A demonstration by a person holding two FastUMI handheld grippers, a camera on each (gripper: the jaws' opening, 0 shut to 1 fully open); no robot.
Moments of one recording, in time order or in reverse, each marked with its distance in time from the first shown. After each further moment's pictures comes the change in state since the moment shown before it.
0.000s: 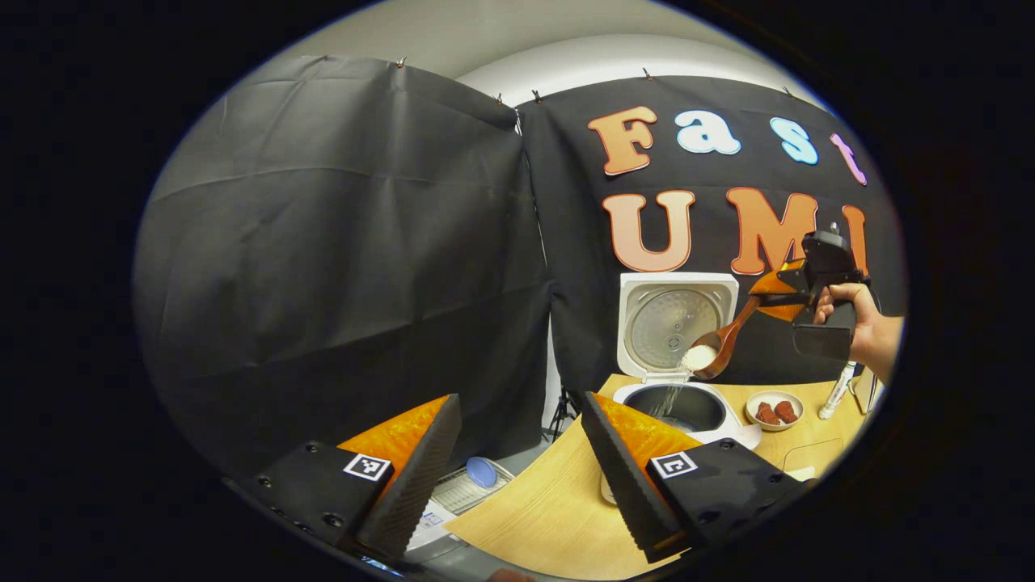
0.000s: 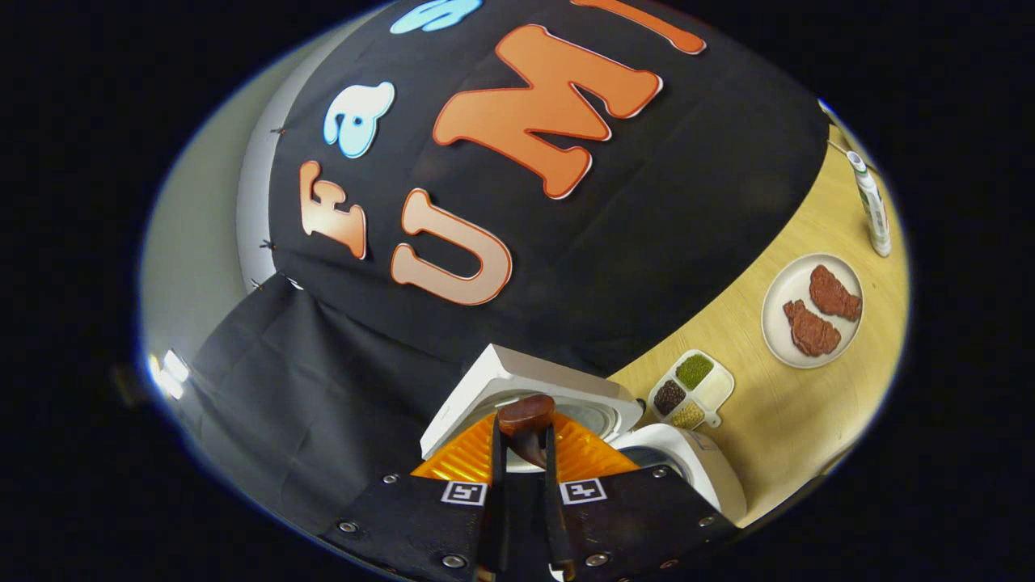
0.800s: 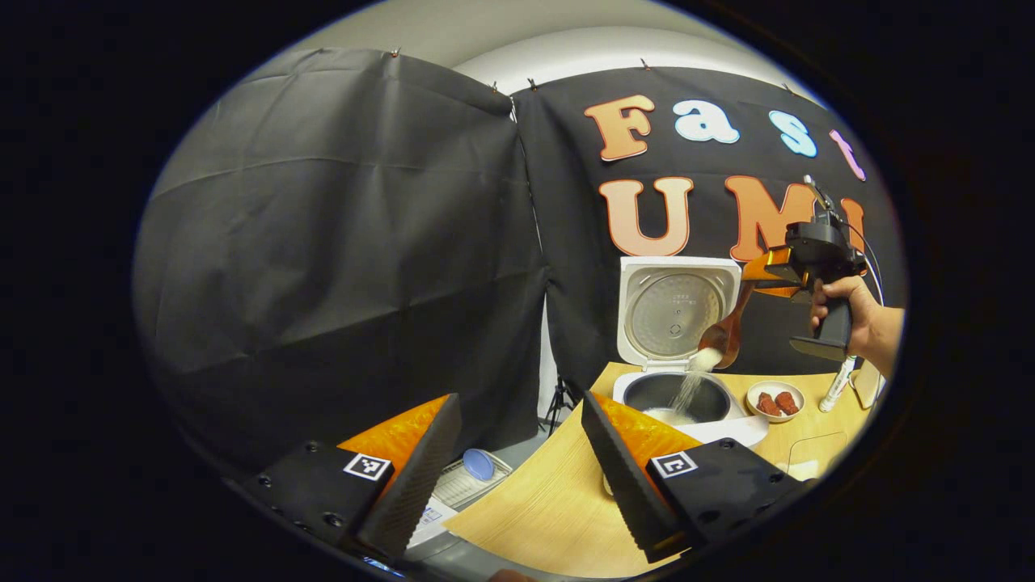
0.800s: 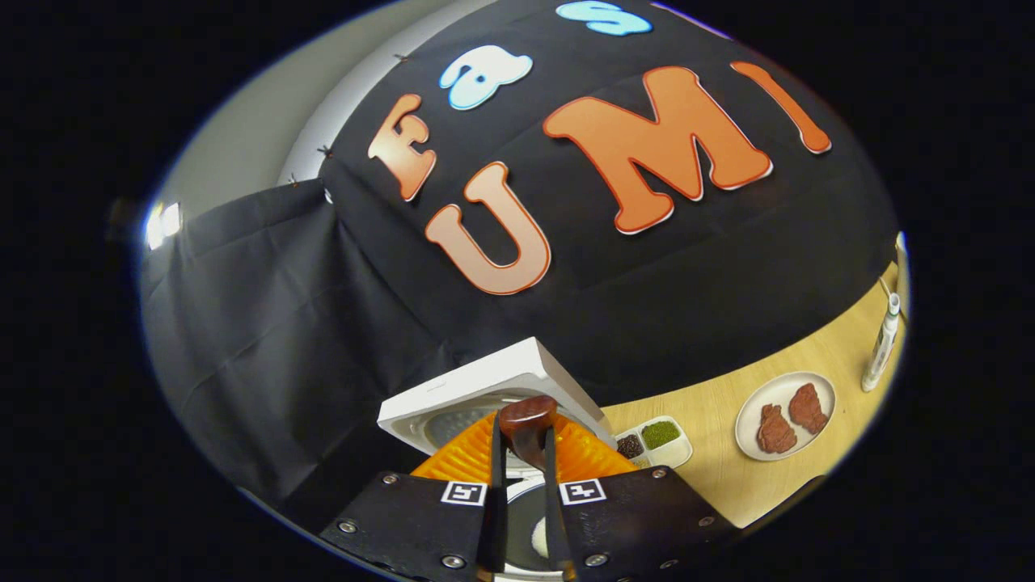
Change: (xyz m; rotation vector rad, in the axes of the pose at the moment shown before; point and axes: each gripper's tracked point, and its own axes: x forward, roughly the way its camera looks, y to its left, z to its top) left arm 0.018 -0.008 -0.013 0.007 0.033 -0.036; right arm 0.001 0.027 -0.009 -0.458 -0.057 0.007
